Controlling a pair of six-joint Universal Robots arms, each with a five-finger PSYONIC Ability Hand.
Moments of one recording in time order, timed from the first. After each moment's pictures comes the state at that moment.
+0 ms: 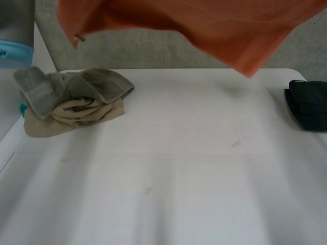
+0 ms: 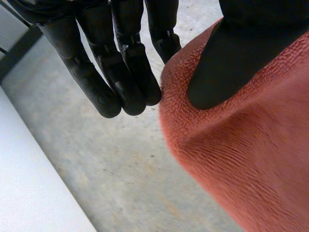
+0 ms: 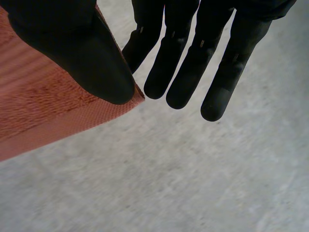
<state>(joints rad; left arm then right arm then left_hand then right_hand) 4.31 -1.94 -0.73 3.40 -1.62 3.72 1.64 -1.19 0.97 -0.36 1.59 2.67 1.16 1.20 1.19 1.19 0.99 1.14 1.18 1.19 1.20 1.03</state>
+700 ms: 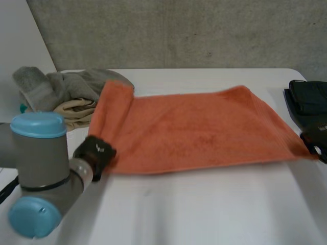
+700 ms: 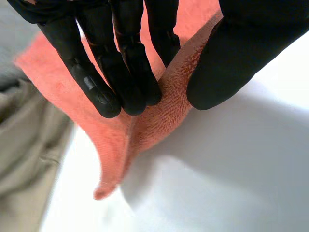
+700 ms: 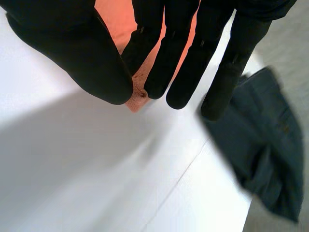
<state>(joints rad) 4.27 -1.99 -1.68 3.13 -1.64 3.86 1.40 -1.26 1.57 0.33 1.27 2.16 1.16 1.20 1.19 1.19 1.00 1.14 1.18 1.19 1.20 1.03</state>
